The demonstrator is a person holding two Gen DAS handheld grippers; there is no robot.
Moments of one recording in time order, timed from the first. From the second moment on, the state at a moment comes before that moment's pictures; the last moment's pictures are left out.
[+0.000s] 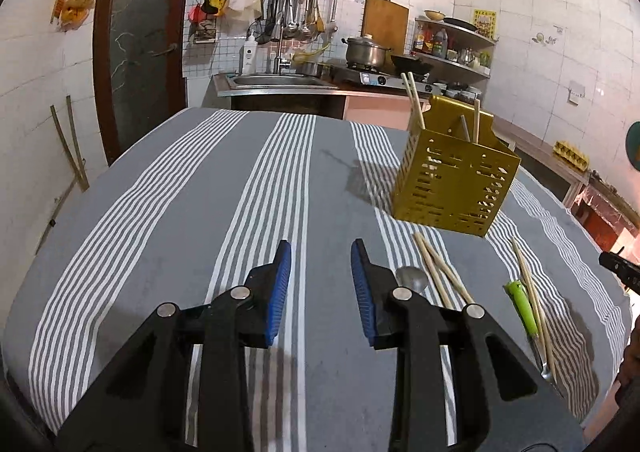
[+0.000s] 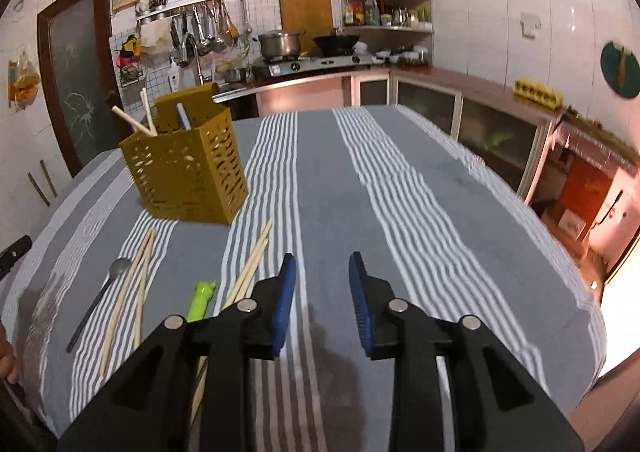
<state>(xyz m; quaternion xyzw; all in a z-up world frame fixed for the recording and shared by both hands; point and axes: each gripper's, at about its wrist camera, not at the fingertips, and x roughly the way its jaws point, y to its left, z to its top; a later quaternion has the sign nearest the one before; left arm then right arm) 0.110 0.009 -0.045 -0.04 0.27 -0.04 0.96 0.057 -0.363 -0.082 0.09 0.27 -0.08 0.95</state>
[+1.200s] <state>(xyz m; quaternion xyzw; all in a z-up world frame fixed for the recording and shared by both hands) 0.164 -0.092 -0.111 0.04 0.44 -0.17 0.88 0.127 -0.268 -0.127 0.04 0.41 0.03 0.91</state>
